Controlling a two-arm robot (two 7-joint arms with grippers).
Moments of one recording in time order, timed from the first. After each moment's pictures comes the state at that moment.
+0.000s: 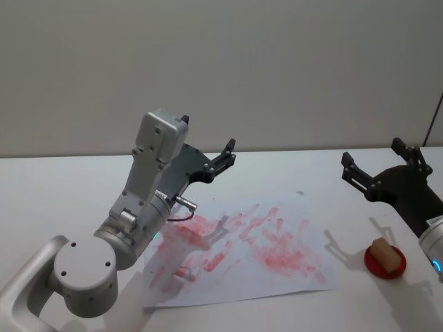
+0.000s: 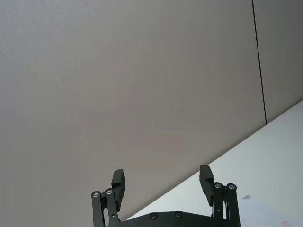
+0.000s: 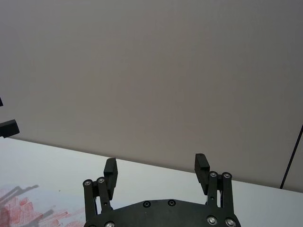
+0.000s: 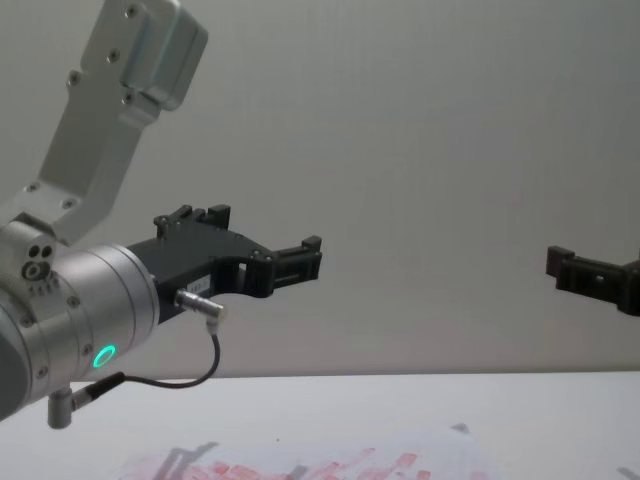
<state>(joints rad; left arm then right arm) -0.24 0.38 0.45 -1.63 -0.20 0.01 -0.01 -0.01 0.34 -0.23 -1.77 0.29 0.03 0.07</state>
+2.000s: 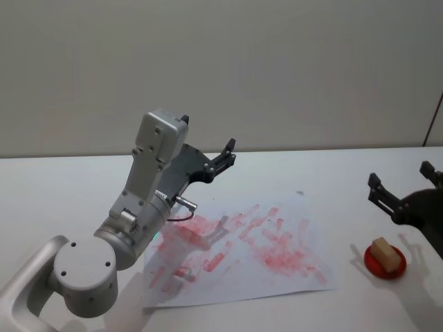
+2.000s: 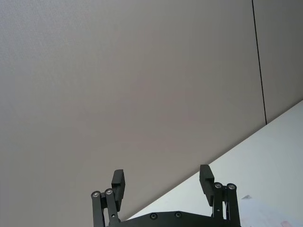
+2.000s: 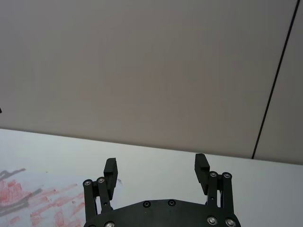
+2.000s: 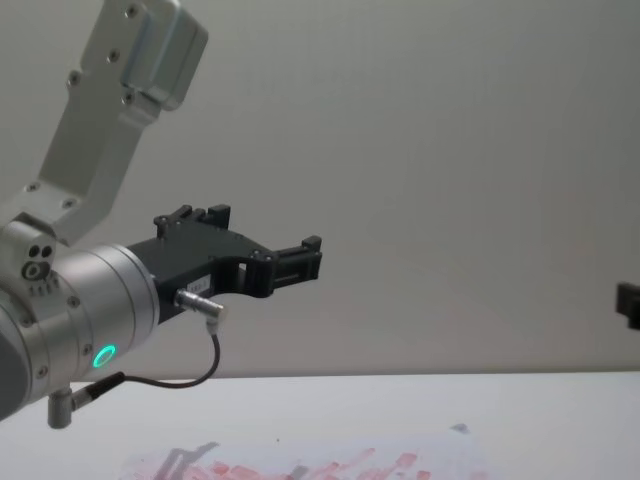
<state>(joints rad) -0.24 0.38 0.45 -1.63 -0.20 0.01 -0.01 -0.14 0.41 -0.19 -1.86 0.34 0.05 -0.01</state>
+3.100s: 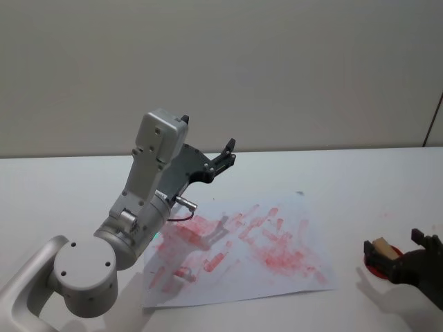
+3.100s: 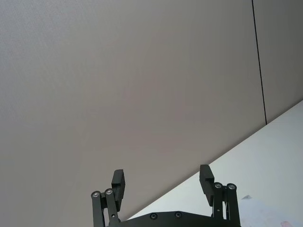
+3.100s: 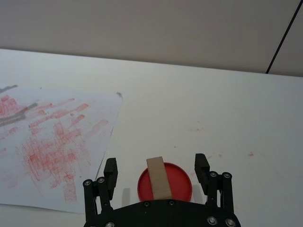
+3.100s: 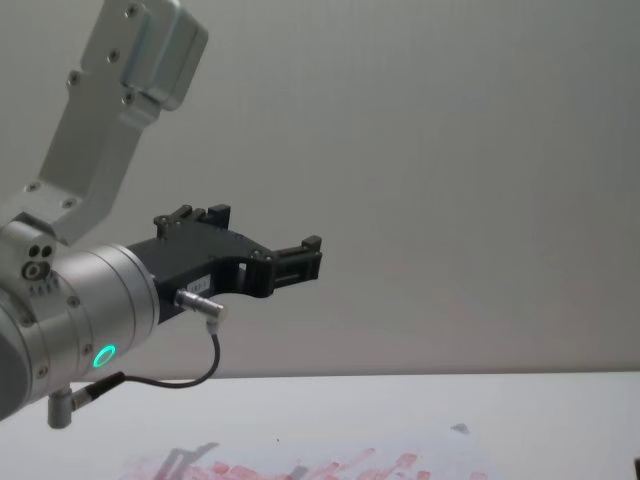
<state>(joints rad) -0.24 0.38 0.45 -1.63 -0.20 0.01 -0.01 -0.22 0.44 -0.18 -1.89 0.37 0.33 -0.01</state>
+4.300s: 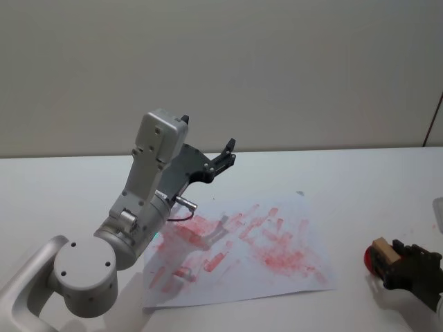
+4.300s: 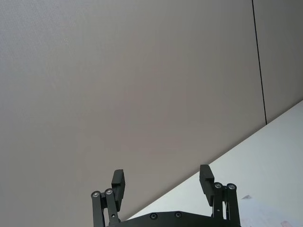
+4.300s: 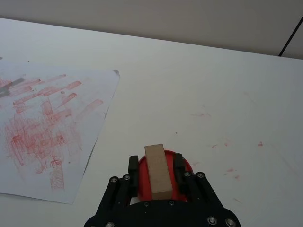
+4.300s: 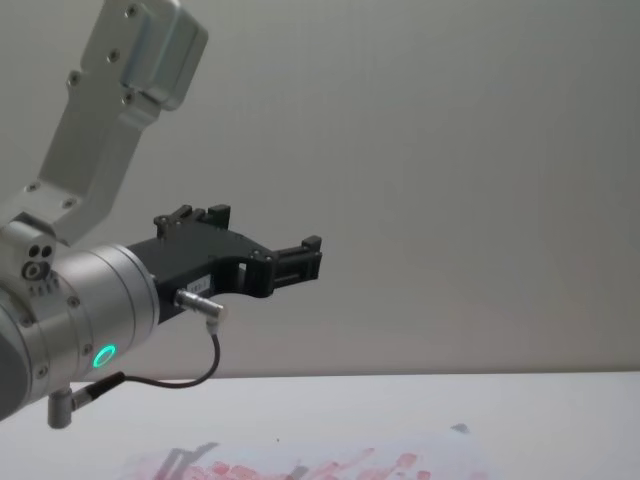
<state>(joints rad) -0.24 0.38 0.45 -1.63 -0.20 0.01 -0.01 -0.17 0.41 -0.20 -1.83 0.31 0.42 0.04</state>
